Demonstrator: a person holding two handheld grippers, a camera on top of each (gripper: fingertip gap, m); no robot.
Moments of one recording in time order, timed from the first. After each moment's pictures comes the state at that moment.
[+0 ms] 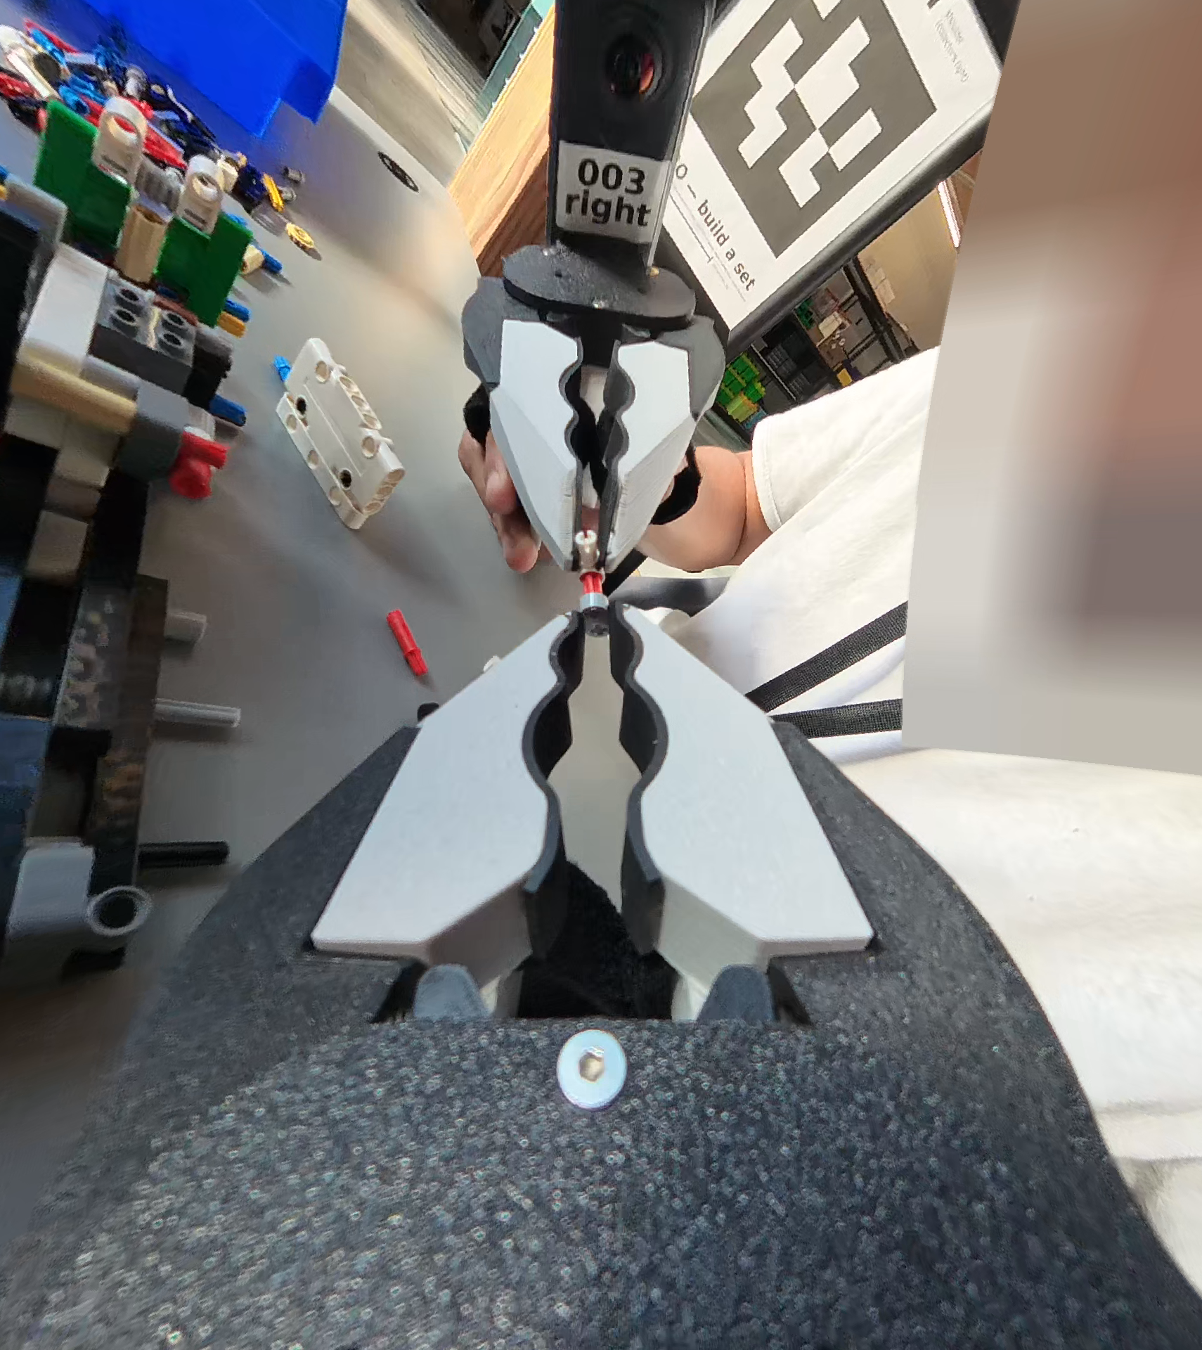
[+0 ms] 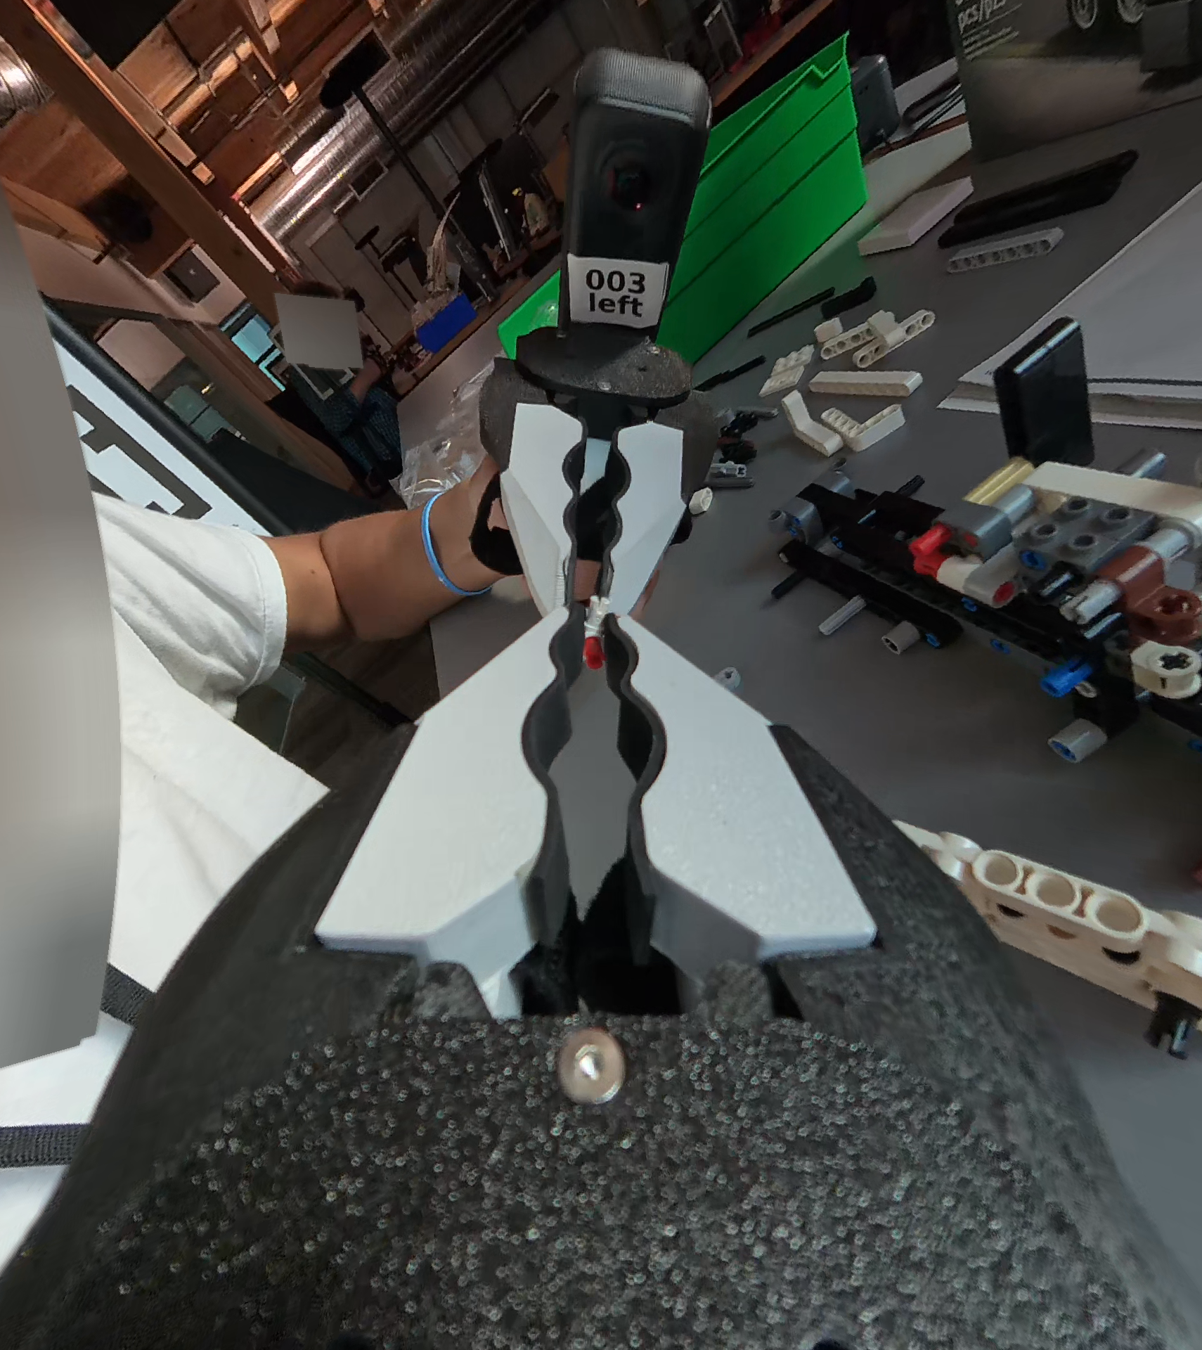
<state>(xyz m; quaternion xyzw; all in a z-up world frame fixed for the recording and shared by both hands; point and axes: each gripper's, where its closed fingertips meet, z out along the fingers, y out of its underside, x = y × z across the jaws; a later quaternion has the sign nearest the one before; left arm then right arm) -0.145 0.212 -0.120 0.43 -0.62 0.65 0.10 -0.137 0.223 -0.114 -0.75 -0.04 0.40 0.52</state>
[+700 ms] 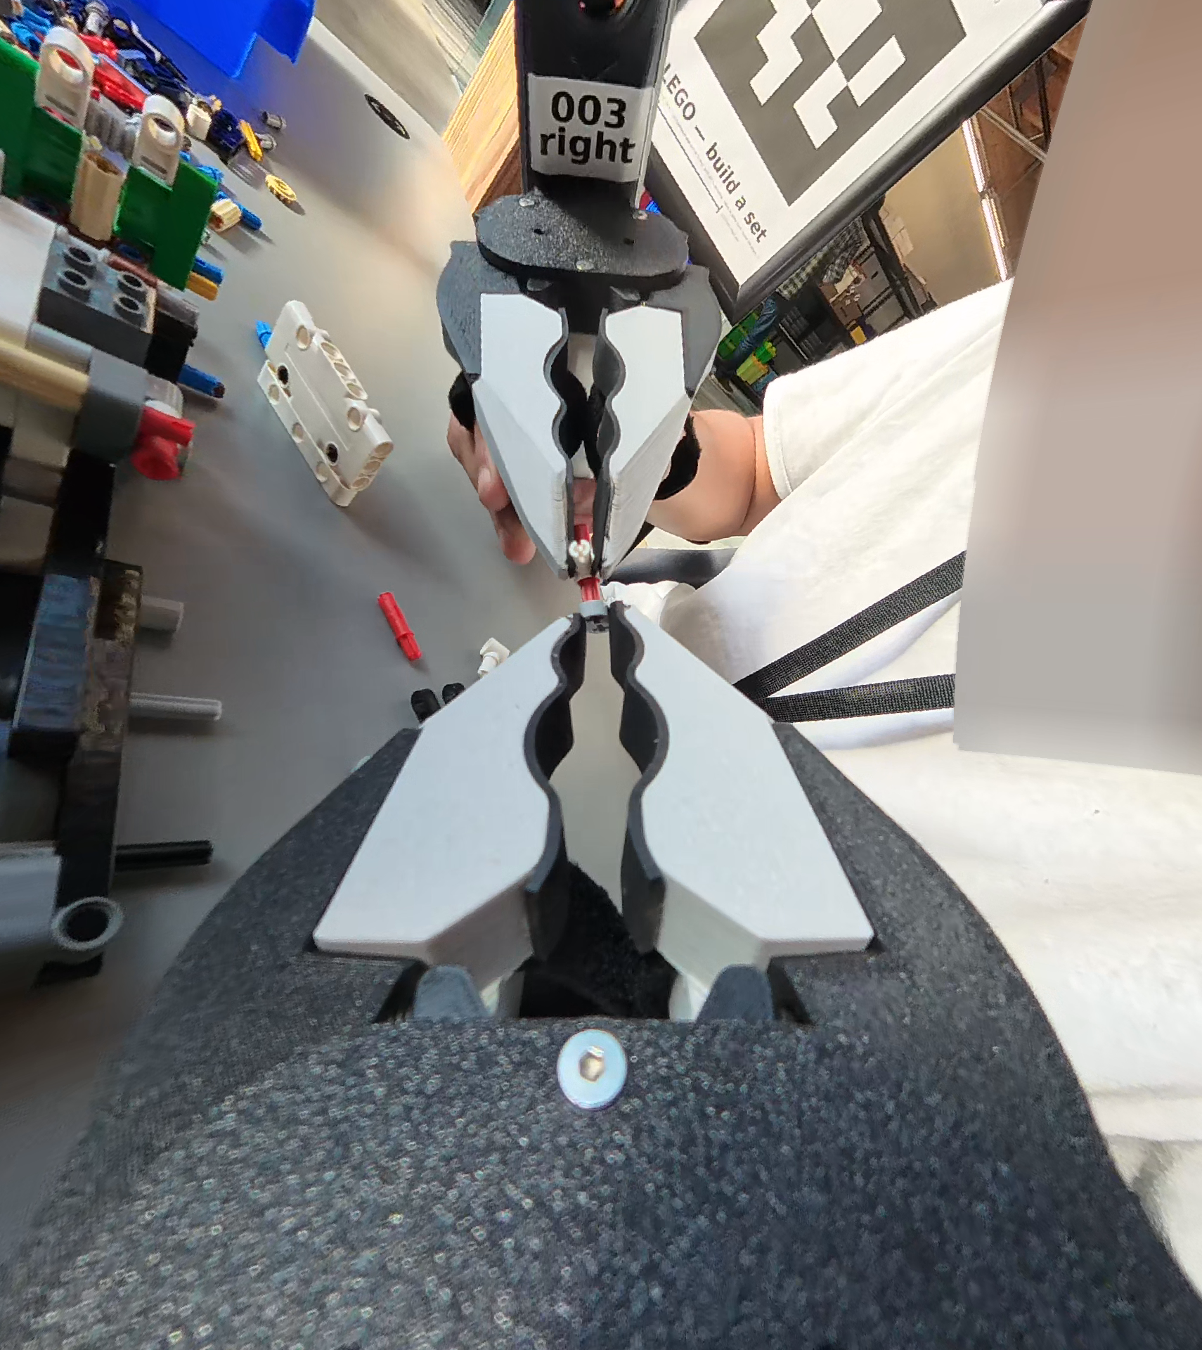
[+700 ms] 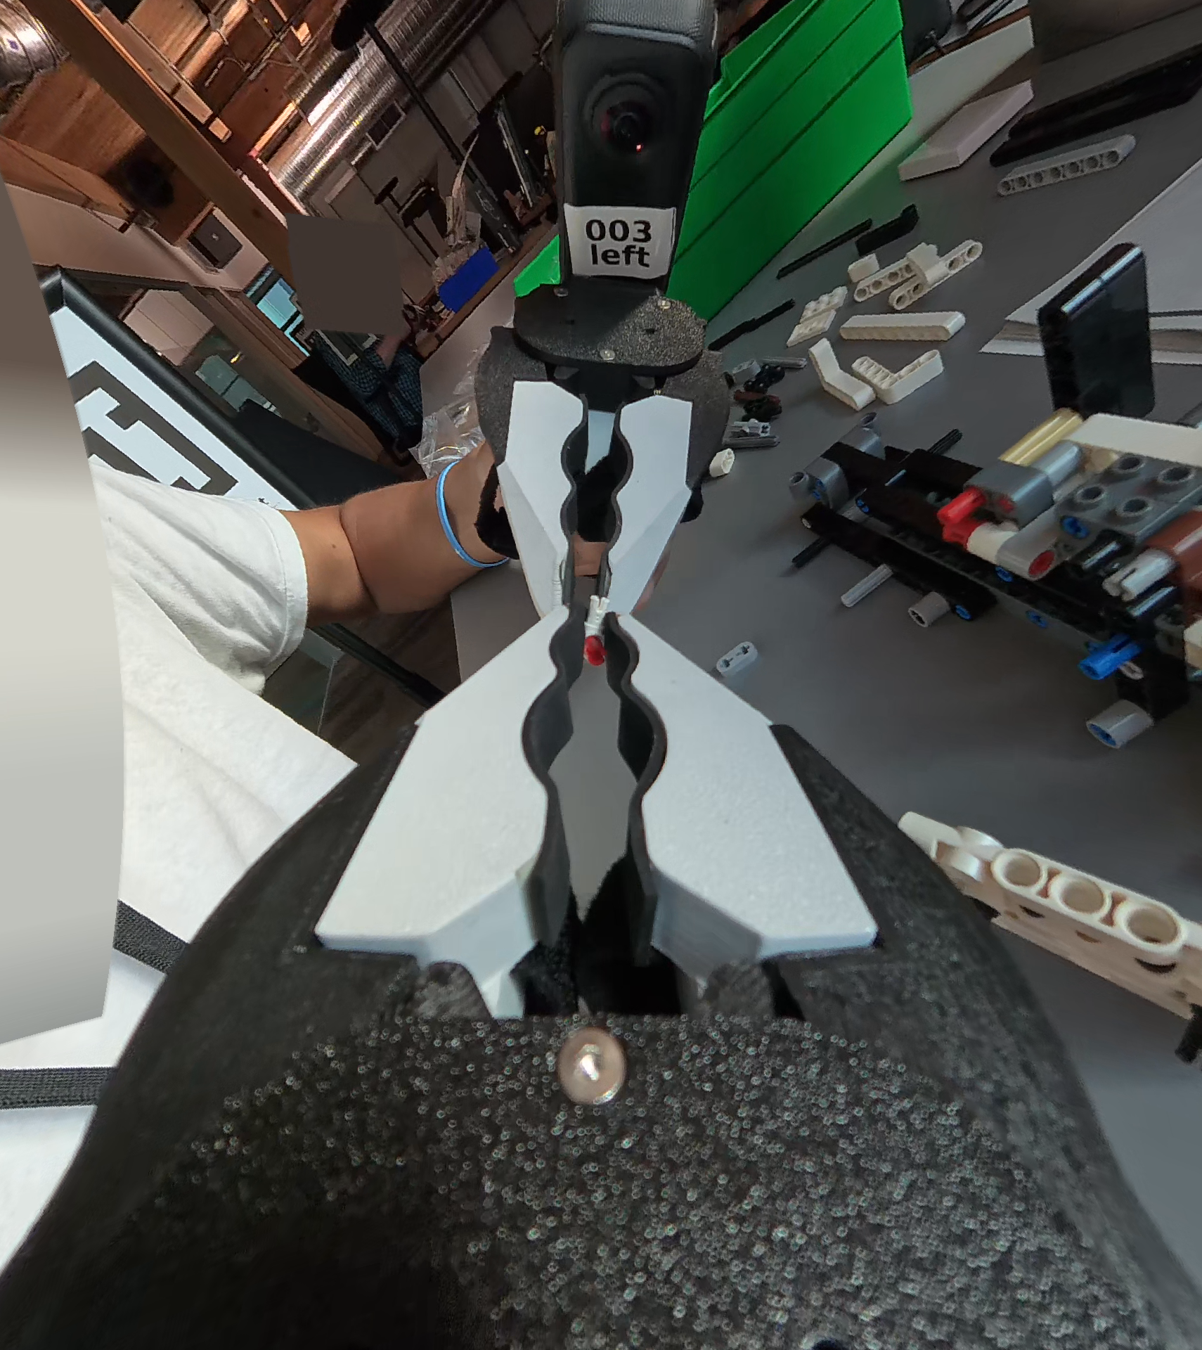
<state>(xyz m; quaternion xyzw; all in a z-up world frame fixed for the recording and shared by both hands) -0.149 0.206 -0.126 0.43 -0.64 0.63 0.11 -0.143 0.220 -0.120 -0.76 -0.05 0.43 0.49</state>
